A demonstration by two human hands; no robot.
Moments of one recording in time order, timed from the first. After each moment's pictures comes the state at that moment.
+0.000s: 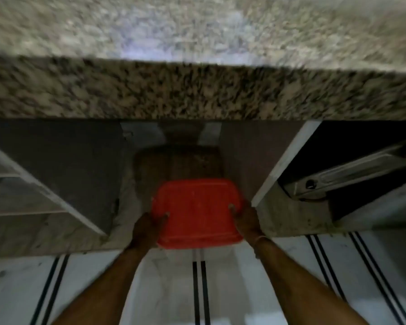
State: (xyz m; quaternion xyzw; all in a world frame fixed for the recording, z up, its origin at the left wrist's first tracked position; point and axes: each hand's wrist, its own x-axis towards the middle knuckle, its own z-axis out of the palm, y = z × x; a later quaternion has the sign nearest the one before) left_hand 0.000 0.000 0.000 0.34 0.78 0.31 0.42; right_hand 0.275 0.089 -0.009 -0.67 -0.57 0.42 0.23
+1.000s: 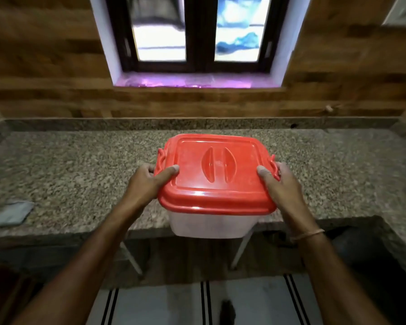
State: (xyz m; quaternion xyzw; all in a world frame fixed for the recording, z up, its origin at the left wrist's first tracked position) left_hand -0.022 -0.038 0.704 0.45 0.71 0.44 0.33; right_hand 0.289 0.031 0.694 -0.62 -0.61 0.31 0.39
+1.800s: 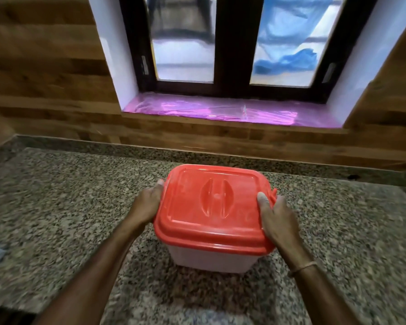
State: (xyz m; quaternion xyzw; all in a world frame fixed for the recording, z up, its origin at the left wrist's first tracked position) left_hand -0.093 0.219 0.644 0.34 0.78 0.40 0.33; right_hand 0.213 0.312 0.653 -0.65 -0.65 0.30 0.25
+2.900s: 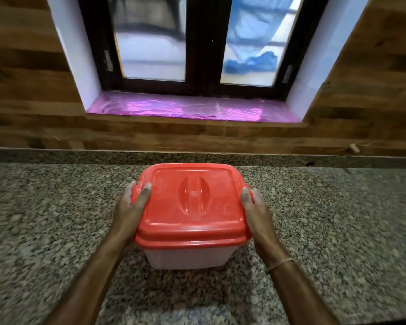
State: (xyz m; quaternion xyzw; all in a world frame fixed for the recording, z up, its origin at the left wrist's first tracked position) left_hand -0.119 0.205 0.645 0.33 0.67 0.53 0.39; right_hand 0.171 0.269 0.646 -0.59 -0.54 0.43 0.40
